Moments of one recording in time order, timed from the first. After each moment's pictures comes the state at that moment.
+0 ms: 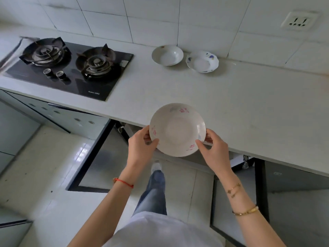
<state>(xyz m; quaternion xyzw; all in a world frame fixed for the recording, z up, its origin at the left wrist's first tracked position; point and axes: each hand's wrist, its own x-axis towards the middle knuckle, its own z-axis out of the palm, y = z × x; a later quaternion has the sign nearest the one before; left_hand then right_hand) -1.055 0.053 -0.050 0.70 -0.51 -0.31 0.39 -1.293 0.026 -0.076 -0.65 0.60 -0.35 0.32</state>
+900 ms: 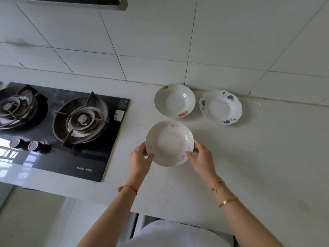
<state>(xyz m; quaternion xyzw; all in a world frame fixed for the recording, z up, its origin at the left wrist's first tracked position) -0.921 -0.297 -0.128 0.72 -0.48 -0.36 0.34 -1.150 -0.314 -0.140 -0.60 0.66 -0.29 0.35</state>
